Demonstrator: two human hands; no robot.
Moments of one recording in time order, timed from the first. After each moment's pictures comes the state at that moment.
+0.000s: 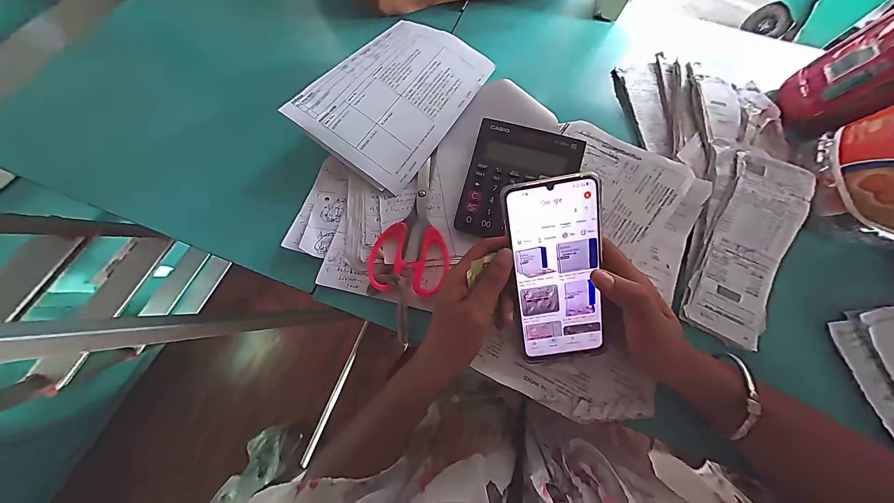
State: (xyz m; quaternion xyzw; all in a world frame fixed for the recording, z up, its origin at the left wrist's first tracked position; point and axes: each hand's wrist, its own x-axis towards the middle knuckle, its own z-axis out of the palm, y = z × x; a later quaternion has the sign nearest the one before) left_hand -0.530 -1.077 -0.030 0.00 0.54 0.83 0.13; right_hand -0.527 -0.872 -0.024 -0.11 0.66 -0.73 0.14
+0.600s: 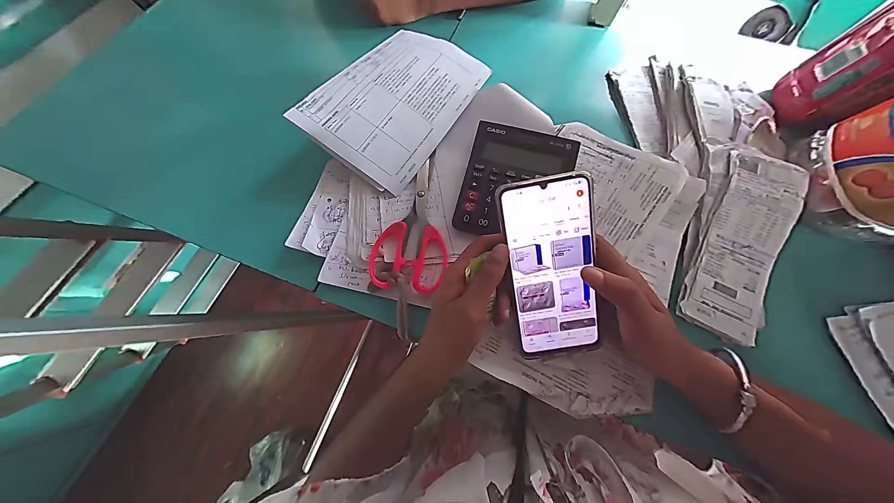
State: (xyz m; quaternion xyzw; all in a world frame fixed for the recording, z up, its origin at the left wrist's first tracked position) left_hand -0.530 -1.079 -0.033 0.02 0.54 0.83 0.13; right_hand -0.528 -0.872 -0.024 -0.12 0.68 -0.71 0.15
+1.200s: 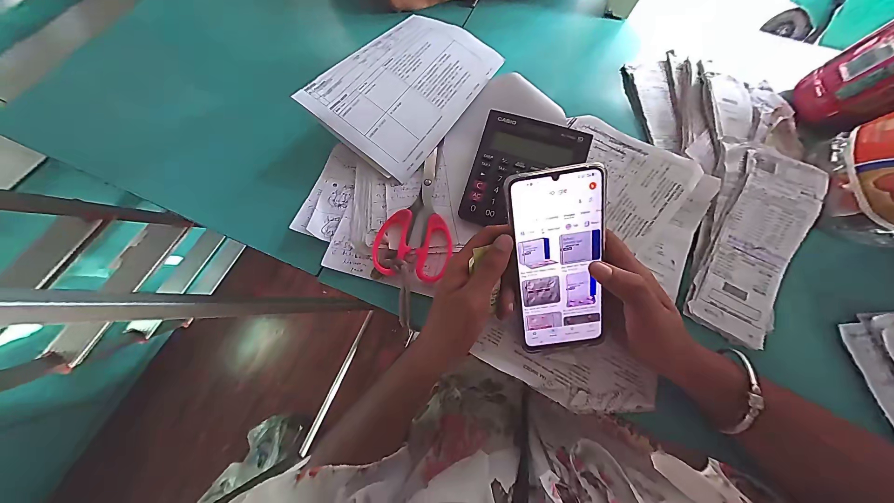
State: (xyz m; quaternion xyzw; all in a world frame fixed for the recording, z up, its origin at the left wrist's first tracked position) left_hand -0.527 -1.079 -0.033 0.01 0.53 0.84 0.13; right_hand -0.526 -0.872 -0.024 -0.12 0.68 -0.71 0.14
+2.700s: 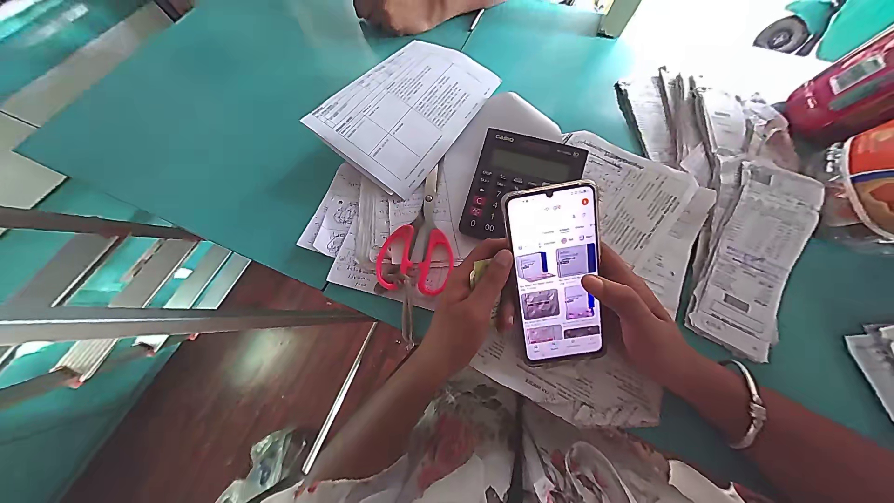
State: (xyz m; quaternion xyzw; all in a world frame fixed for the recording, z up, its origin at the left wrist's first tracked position) left_hand -0.530 -1.080 -0.029 0.01 0.54 0.83 0.14; right_hand -0.529 -0.874 -0.023 -0.12 0.66 -0.72 0.15
